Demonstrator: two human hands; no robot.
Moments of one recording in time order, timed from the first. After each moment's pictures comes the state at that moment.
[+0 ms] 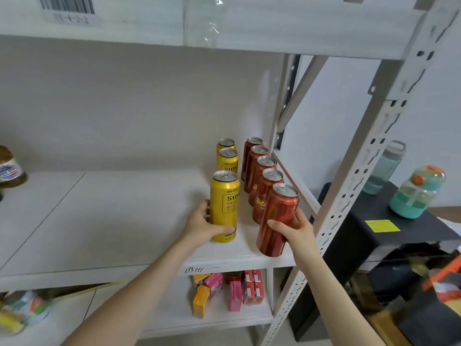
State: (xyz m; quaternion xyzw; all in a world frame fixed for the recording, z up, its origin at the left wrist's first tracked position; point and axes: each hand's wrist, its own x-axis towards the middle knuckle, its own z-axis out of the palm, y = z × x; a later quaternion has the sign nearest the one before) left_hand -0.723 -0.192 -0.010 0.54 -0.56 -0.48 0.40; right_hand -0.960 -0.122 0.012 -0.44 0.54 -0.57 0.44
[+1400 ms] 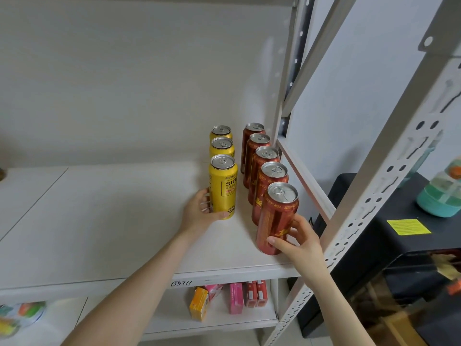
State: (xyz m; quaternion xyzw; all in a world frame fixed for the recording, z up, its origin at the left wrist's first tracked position) left_hand -0.746 -0.267 -0.053 0.54 -0.55 -0.44 0.46; right_hand -0.990 -0.159 -0.054 -0.52 0.56 -0.52 0.37
